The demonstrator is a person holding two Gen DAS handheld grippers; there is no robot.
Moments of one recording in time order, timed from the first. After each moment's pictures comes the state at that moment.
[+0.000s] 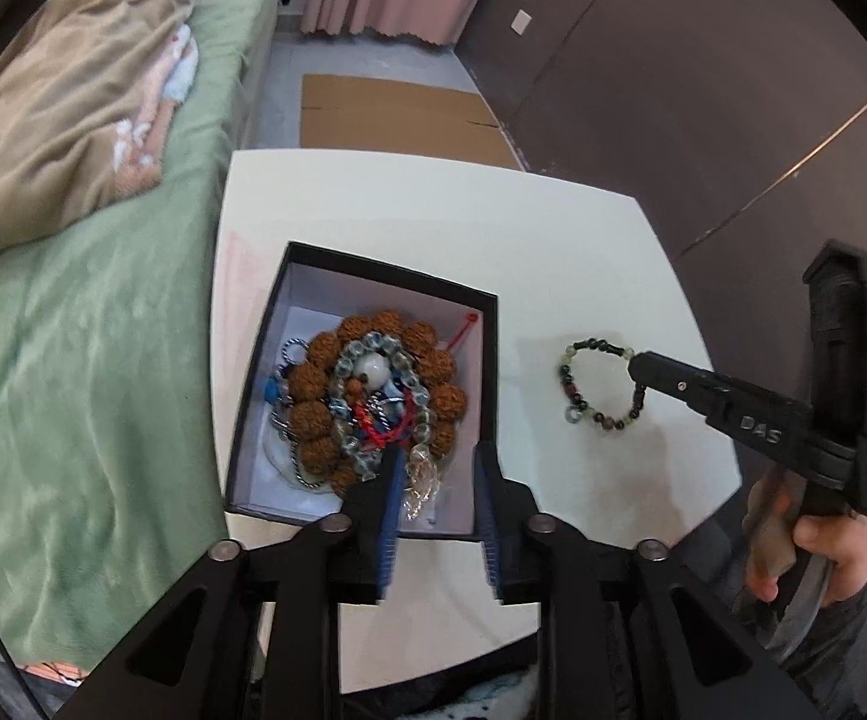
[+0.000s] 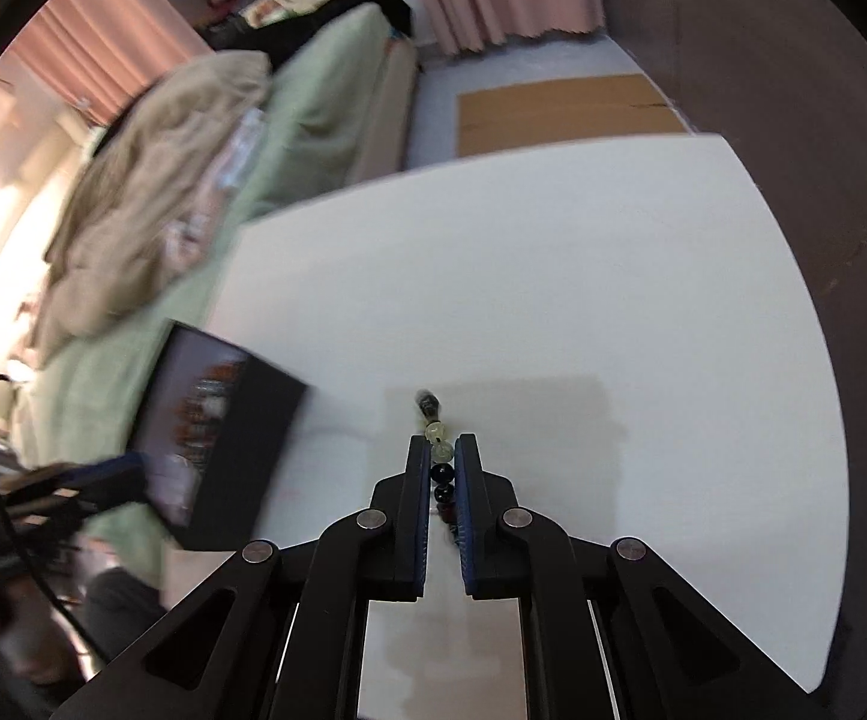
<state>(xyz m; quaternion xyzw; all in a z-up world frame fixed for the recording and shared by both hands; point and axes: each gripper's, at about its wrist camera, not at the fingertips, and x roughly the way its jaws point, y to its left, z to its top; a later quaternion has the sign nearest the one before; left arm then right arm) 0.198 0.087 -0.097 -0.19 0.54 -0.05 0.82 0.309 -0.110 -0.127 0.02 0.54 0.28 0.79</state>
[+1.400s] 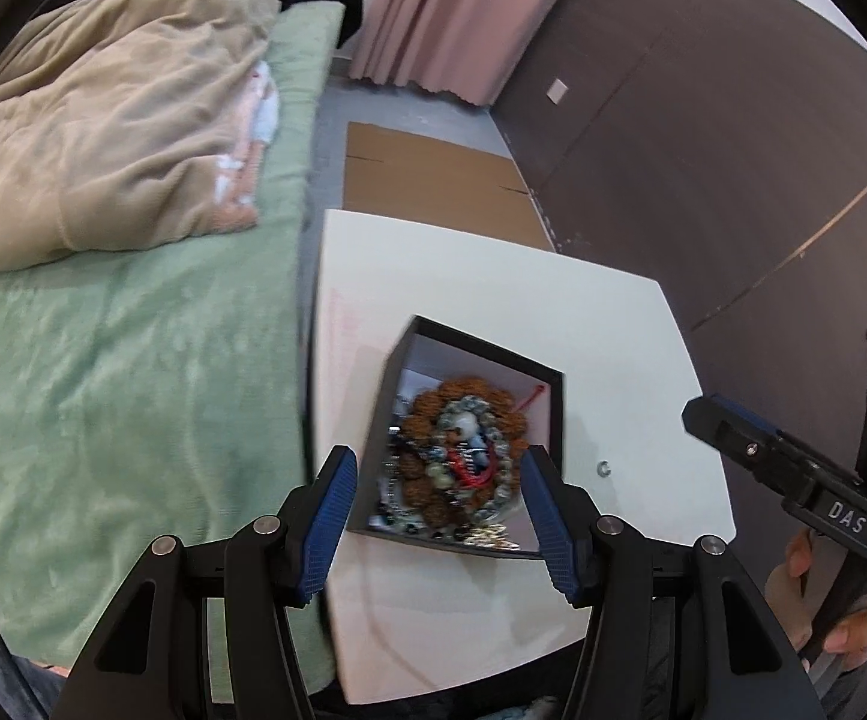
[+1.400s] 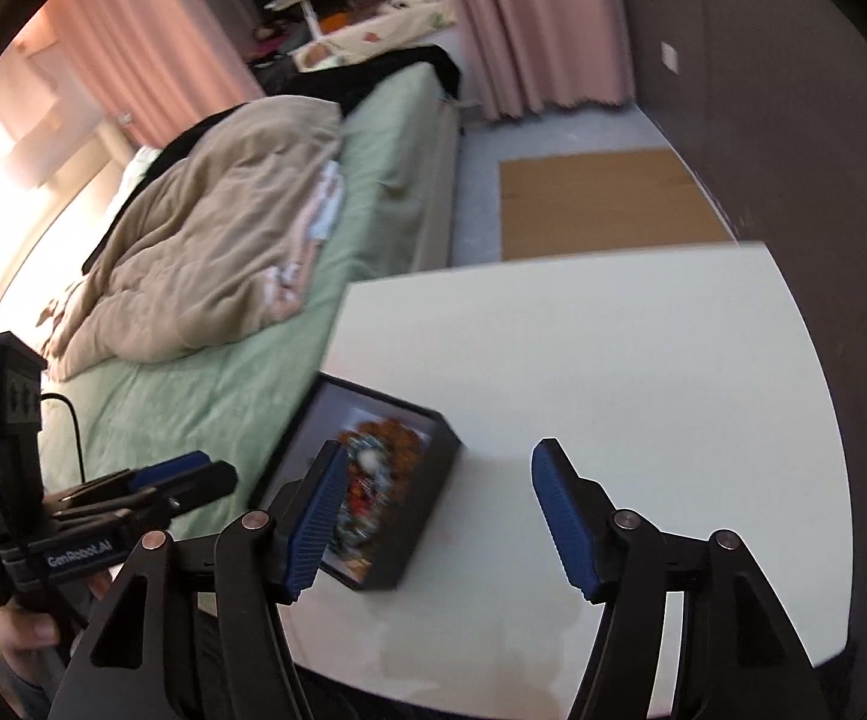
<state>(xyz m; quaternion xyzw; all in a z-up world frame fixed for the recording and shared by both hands) 0.177 0.140 -0.074 -0.21 0.48 -0.01 0.85 0.272 -0.059 -0.070 0.02 0.48 0.28 0.83</state>
